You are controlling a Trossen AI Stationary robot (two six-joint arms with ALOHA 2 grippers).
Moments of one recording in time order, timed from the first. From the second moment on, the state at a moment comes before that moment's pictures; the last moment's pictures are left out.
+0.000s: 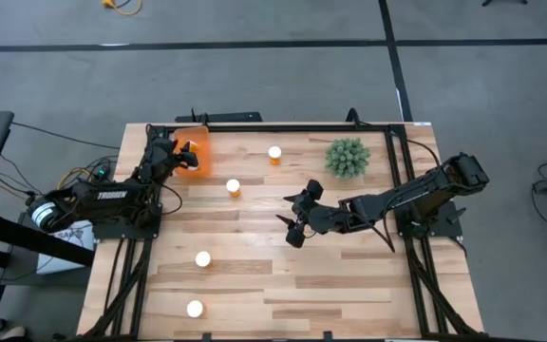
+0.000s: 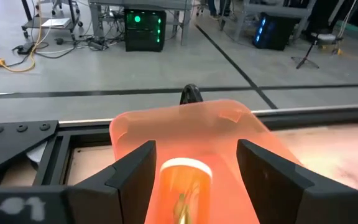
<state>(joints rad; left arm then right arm) 0.90 1.03 0.01 0.75 -0.37 -0.27 0.27 1.57 0.96 0.05 0.58 0.25</state>
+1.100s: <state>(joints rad) 0.88 0.77 0.06 0.78 0.11 -0.34 0.27 1.57 0.96 -0.02 0.58 0.21</state>
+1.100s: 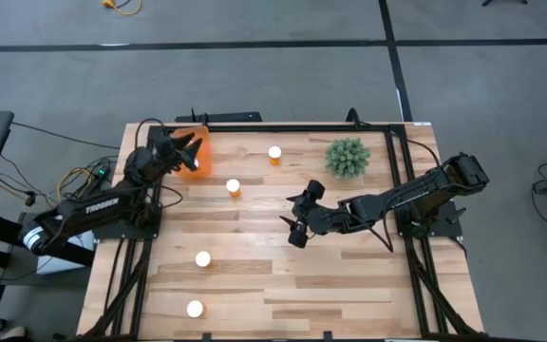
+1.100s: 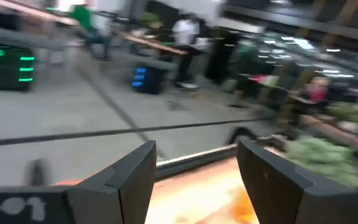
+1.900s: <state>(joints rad) 0.34 0.29 0.08 0.36 -0.09 -0.14 0.27 1.57 0.96 -0.02 0.57 0.22</state>
